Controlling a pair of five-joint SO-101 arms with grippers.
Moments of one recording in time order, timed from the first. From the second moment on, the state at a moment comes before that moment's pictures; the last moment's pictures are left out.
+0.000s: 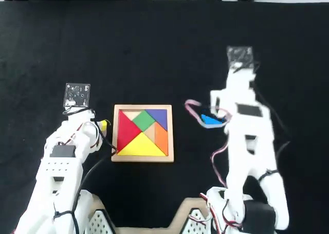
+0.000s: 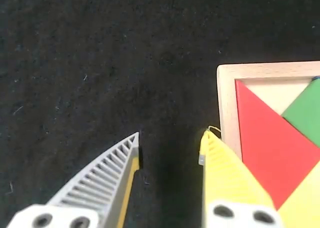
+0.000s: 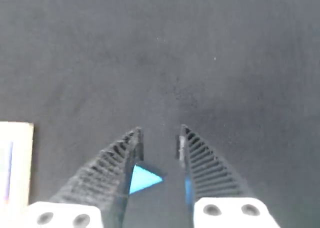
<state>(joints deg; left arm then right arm) -5.1 -47.3 78.4 29.0 -4.1 7.1 -24.9 45.6 42.9 10.7</state>
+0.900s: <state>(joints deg) -4.9 -47.3 78.5 29.0 -4.1 4.7 11.2 19.4 69.1 65.4</state>
